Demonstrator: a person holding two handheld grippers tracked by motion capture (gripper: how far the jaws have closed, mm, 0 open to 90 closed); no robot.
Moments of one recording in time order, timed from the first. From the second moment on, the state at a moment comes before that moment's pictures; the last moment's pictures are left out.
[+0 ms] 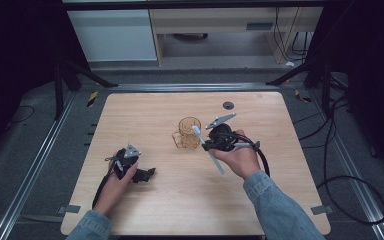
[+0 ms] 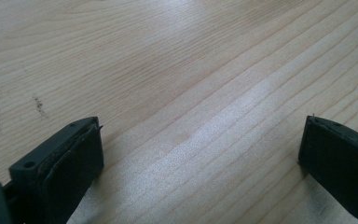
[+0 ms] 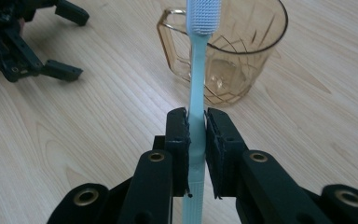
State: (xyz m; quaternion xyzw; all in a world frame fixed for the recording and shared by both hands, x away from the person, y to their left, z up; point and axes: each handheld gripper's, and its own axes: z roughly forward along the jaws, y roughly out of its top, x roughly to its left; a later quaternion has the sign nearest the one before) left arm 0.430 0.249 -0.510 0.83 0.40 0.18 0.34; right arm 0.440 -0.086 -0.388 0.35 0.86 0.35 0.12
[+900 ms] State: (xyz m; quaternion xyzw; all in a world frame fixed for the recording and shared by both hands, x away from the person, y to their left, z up) left arm 0.430 0.249 -0.510 0.83 0.40 0.18 0.34; right arm 0.439 -0.038 -0.388 0.33 0.83 0.43 0.14
